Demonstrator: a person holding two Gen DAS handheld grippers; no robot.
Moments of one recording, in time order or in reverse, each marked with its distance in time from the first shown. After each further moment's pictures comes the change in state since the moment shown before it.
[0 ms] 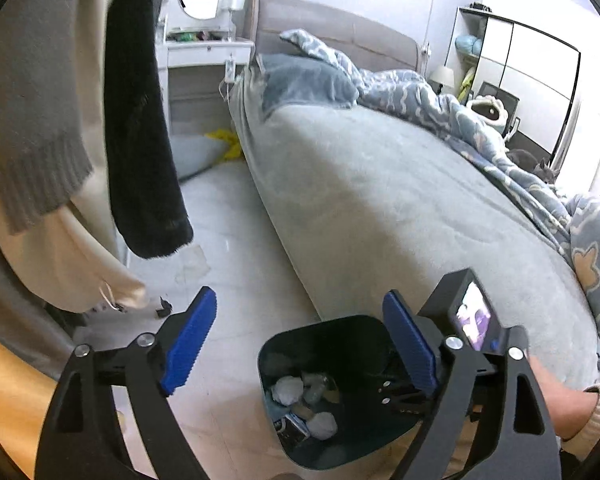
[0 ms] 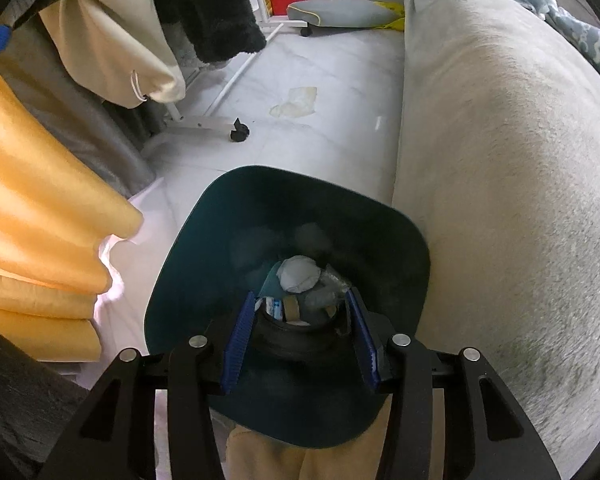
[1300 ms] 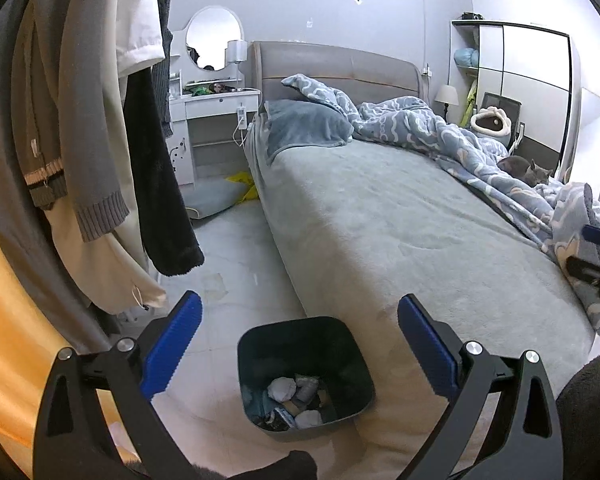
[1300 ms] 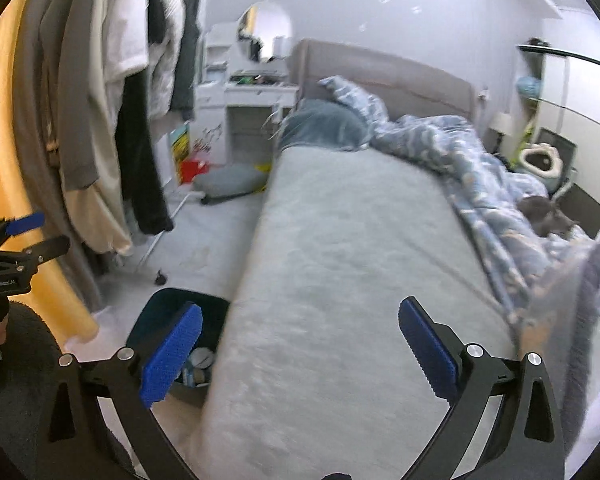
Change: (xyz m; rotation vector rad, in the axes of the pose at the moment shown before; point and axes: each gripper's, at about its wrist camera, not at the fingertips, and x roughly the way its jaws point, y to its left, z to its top) left arm -0.100 -0.125 -0.040 0.055 -0.128 0.139; right arm -0.322 -0.073 -0.186 0.159 -0.632 -0.352
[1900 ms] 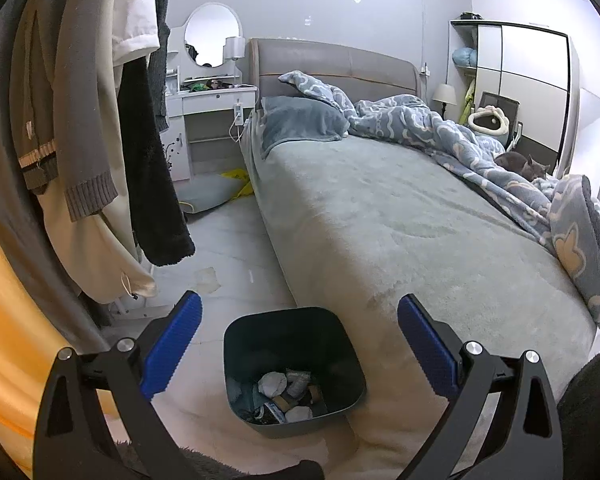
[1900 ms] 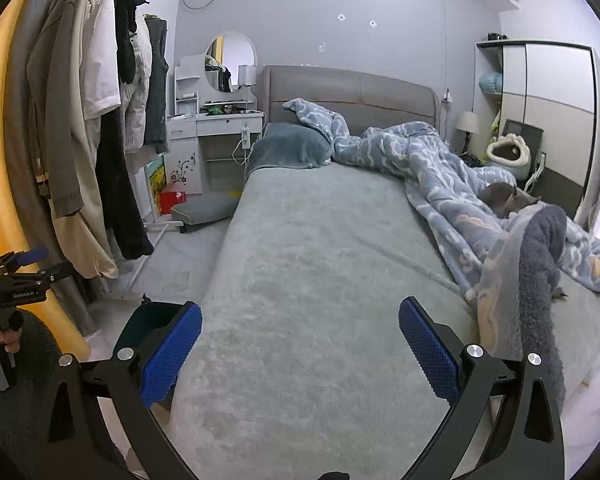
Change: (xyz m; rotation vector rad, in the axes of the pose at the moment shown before) left arm 0.007 -0.016 -0.023 0.004 -0.008 -0.007; right arm -0.042 -0.050 -0.041 0.092 -0.078 -0.029
